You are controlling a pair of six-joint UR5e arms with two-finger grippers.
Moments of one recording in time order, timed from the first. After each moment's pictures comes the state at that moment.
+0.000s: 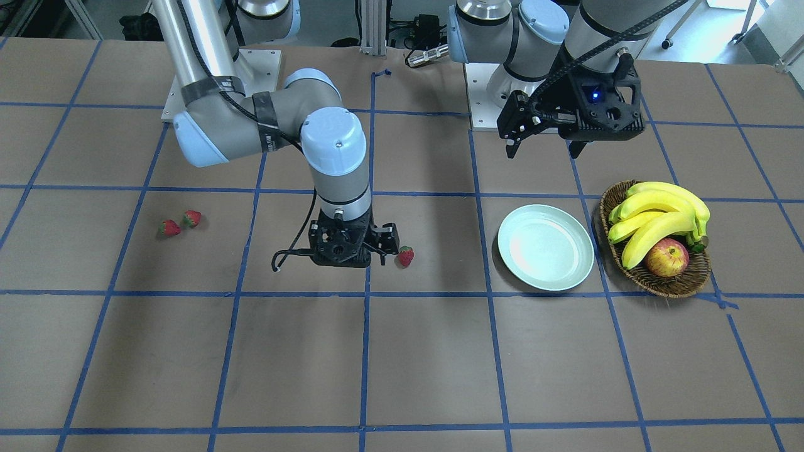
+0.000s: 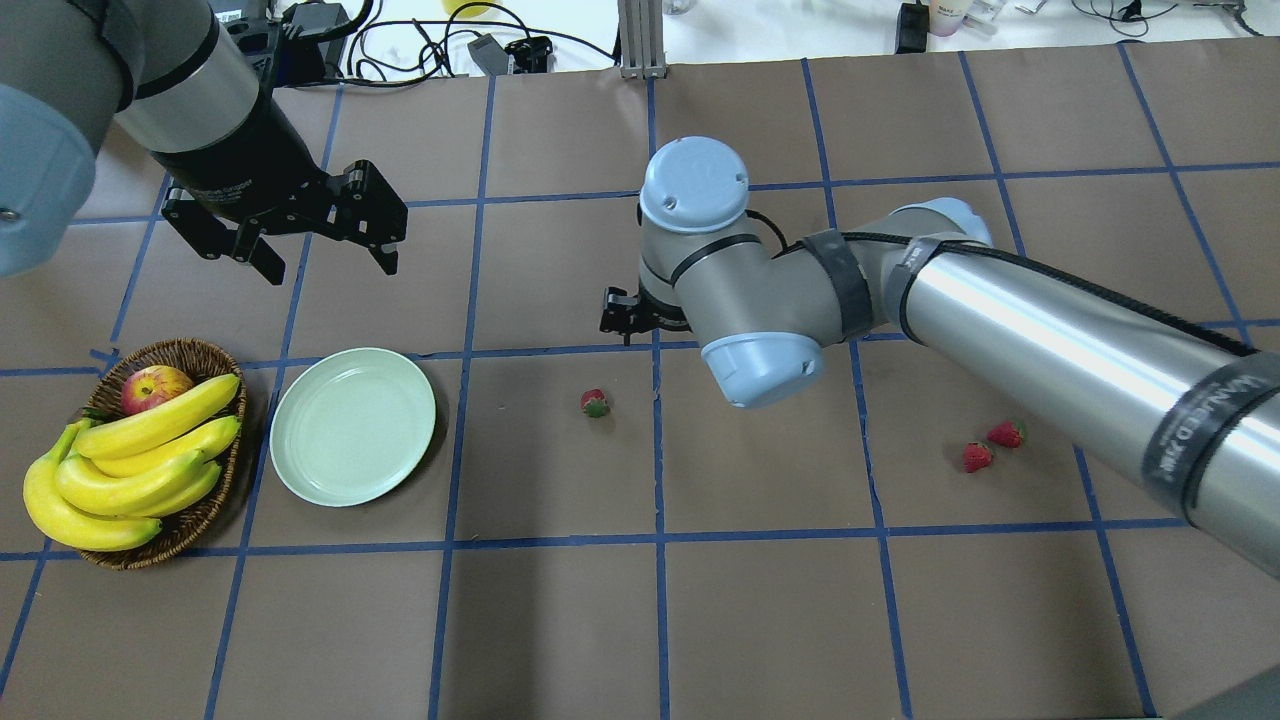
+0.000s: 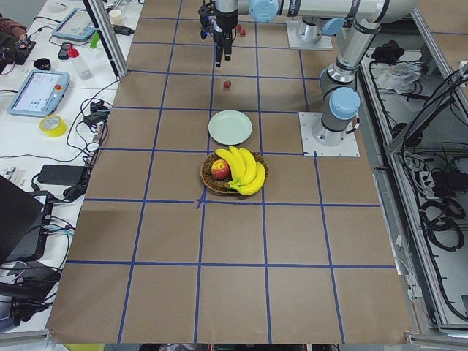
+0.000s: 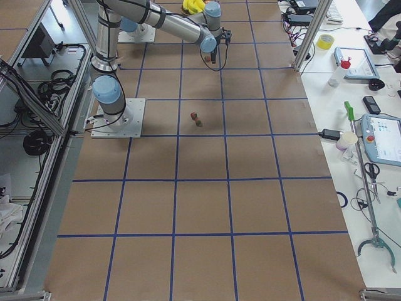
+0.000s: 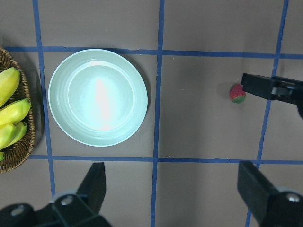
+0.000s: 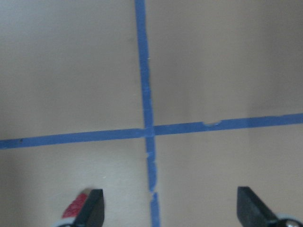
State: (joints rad) left arm -1.56 -1.53 -1.60 -1.59 1.56 -0.04; right arm 1.90 -1.21 1.80 -2.26 -1.53 0.41
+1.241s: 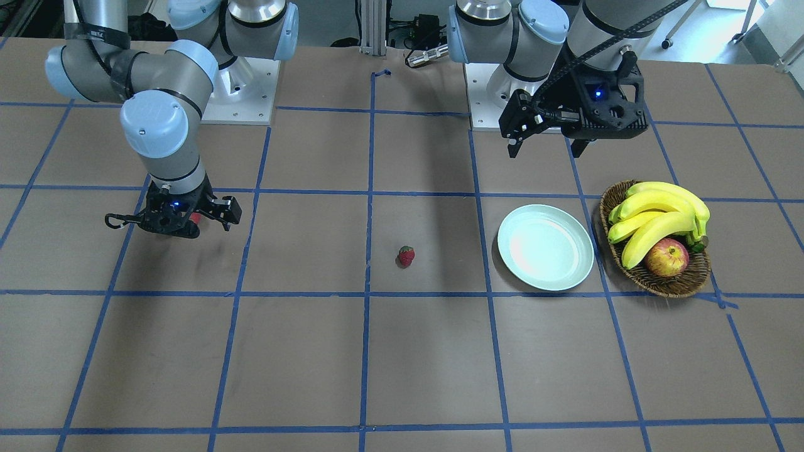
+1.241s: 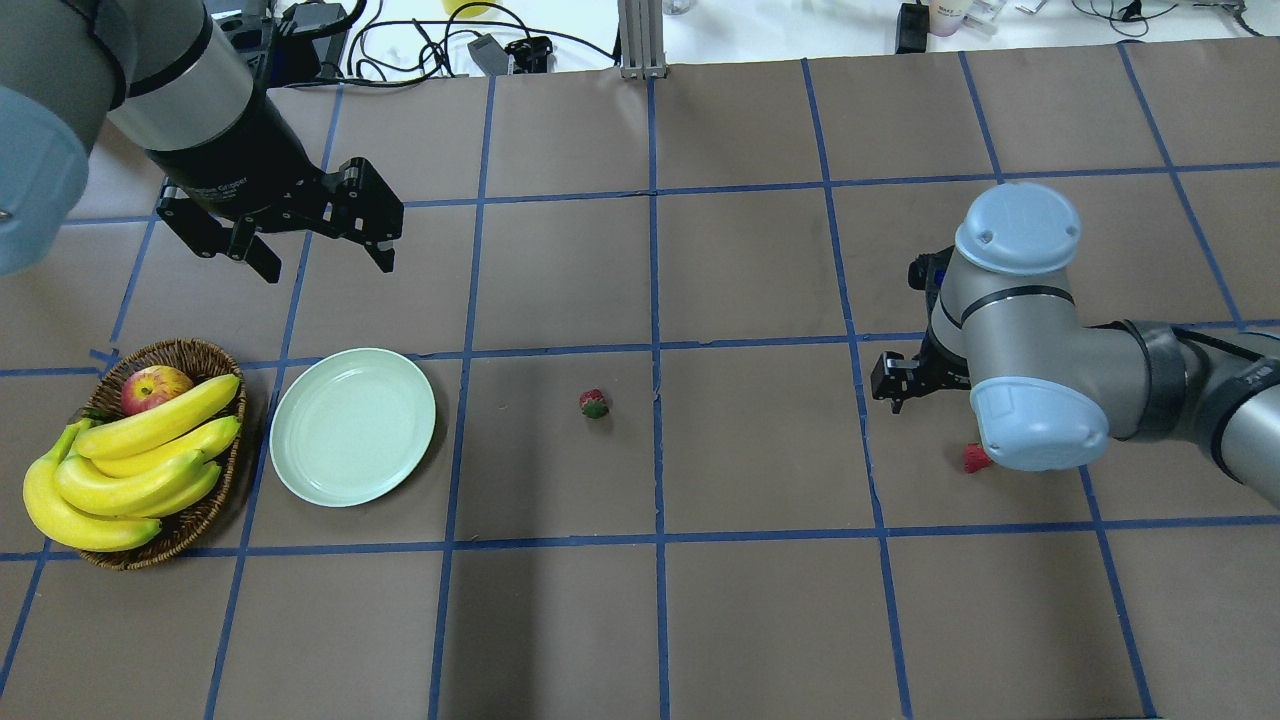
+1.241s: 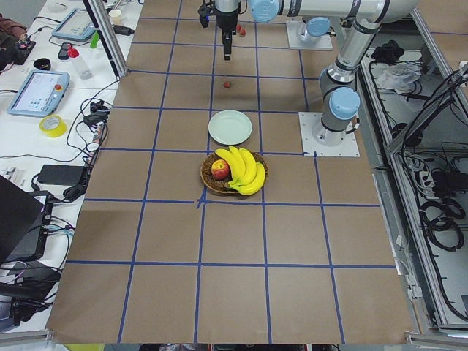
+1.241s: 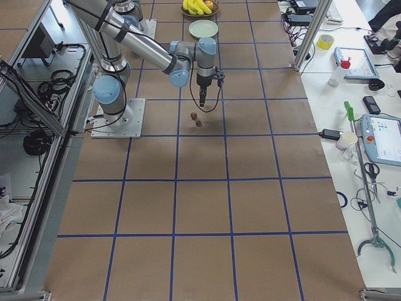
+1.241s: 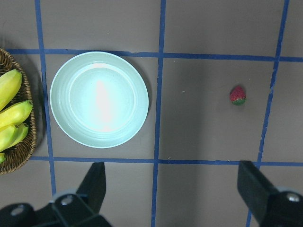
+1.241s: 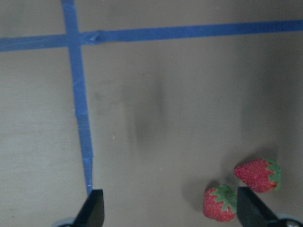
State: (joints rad) left arm -1.56 -1.52 -1.60 -1.59 1.56 -0.04; right arm 1.45 -1.46 2.21 -2.27 -1.70 0.02
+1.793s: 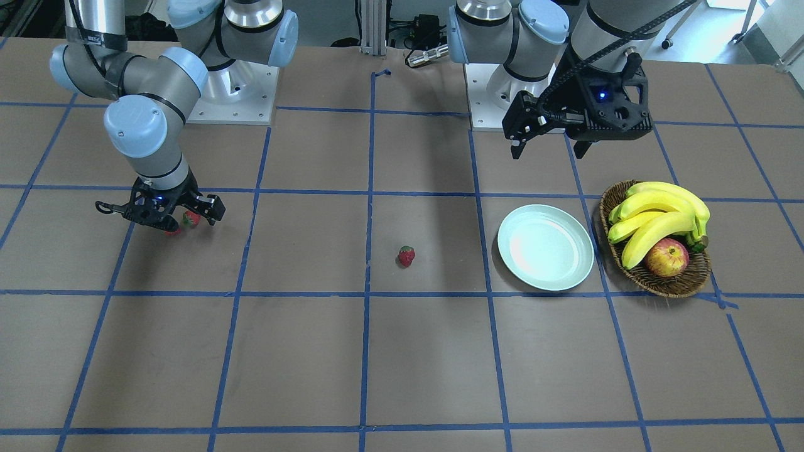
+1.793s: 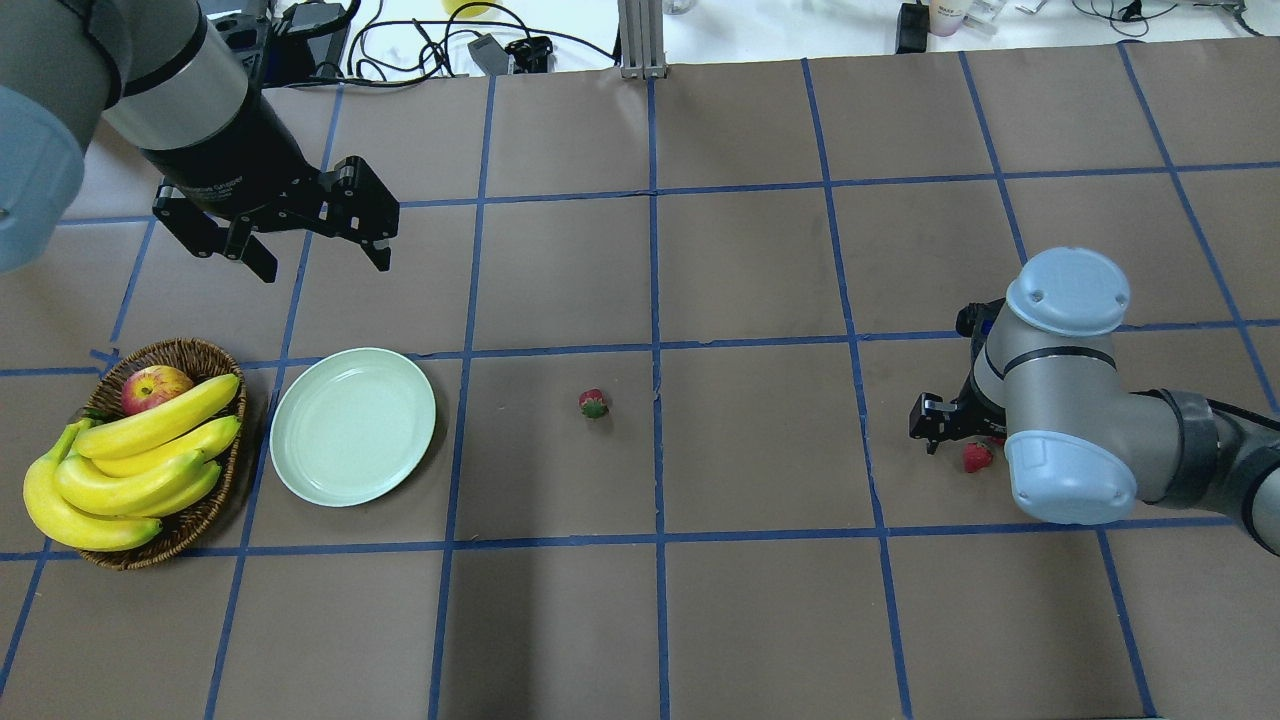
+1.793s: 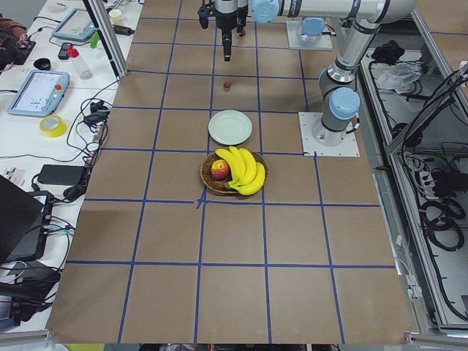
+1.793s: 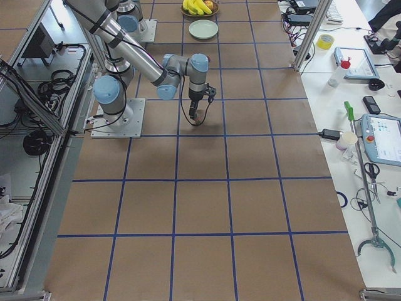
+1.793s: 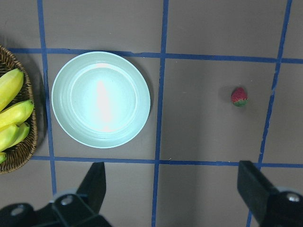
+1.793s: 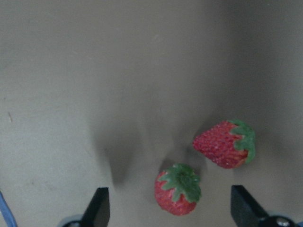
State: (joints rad) left arm -1.55 -1.52 -1.60 -1.59 1.56 -0.04; right arm 1.34 -1.46 2.32 -2.37 -1.69 0.02
